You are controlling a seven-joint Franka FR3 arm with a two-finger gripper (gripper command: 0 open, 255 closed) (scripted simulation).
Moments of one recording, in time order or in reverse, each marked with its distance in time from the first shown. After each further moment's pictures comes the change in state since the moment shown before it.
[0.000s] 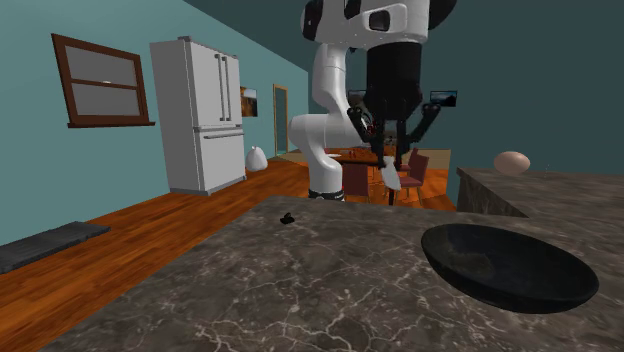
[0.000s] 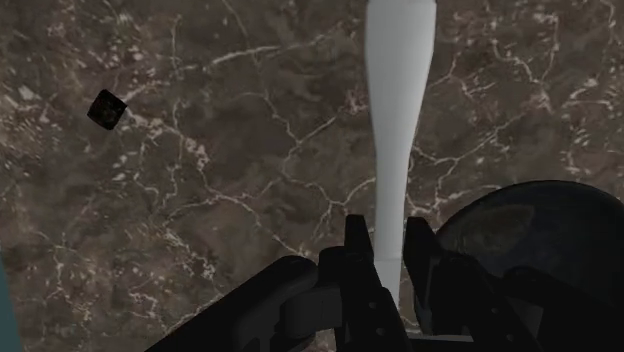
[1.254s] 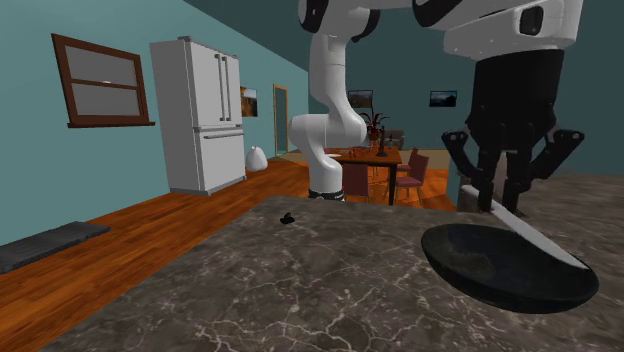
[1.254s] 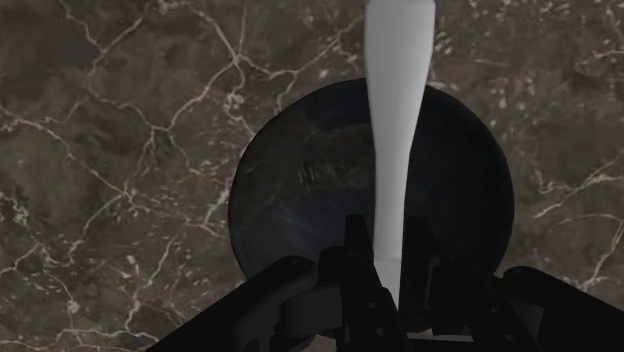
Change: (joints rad) arm 0.050 0.402 0.144 0.327 -0.123 0.069 0.261
